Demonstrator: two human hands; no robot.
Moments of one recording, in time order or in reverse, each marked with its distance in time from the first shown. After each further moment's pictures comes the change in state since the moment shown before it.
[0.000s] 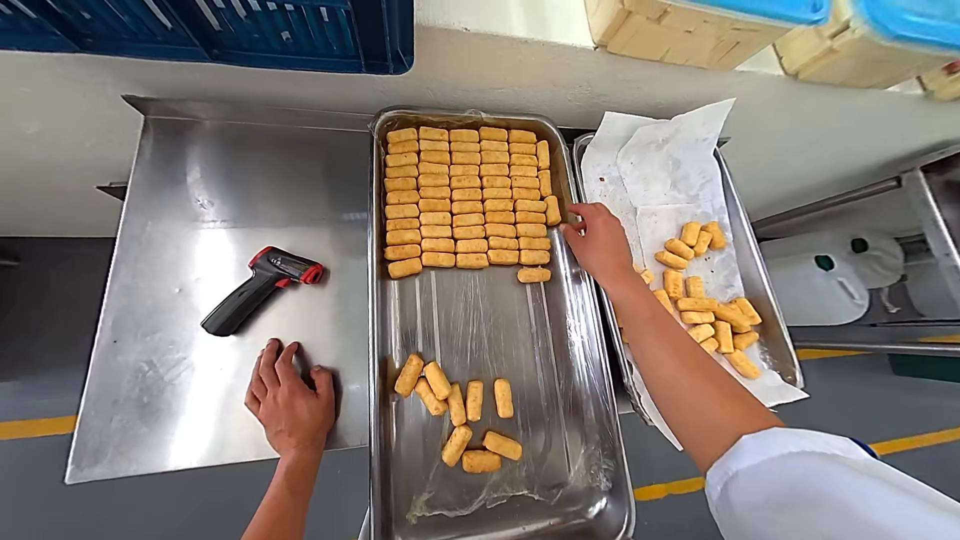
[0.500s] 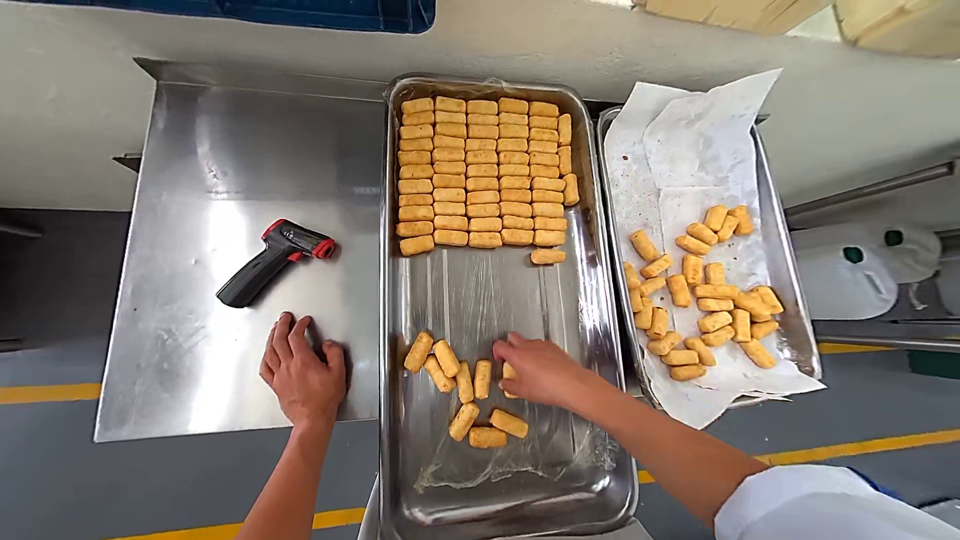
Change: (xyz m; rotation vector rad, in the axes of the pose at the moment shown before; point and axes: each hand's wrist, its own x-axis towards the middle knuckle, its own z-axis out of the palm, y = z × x) left_hand -0.001 -0.002 0.000 0.018 -0.026 0.005; right_hand -0.173 -0.084 0.056 -0.218 -0.984 -0.240
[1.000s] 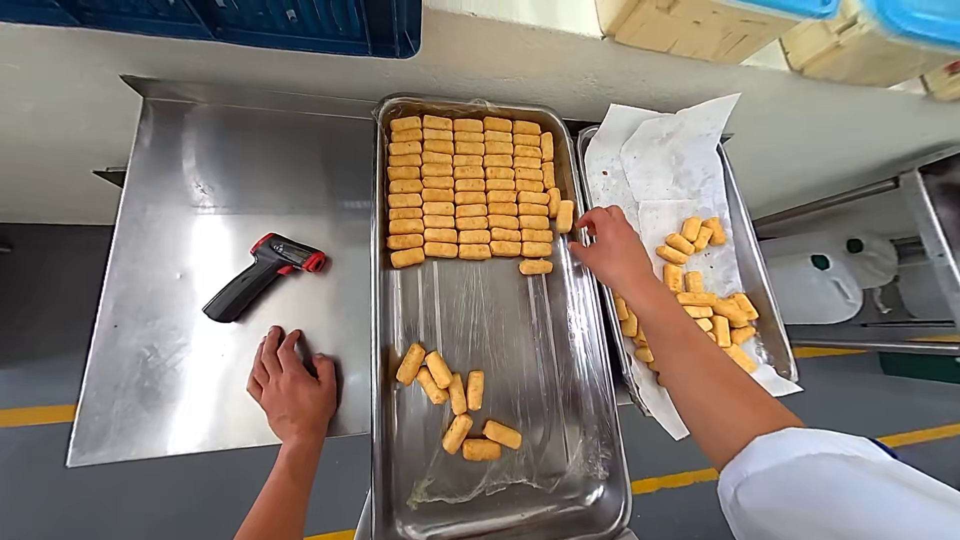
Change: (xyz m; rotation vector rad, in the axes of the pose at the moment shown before) left_hand 0.003 0.001 0.000 -0.012 0.012 -0.004; right_hand -0.001 0.113 -0.135 0.188 0.873 0.304
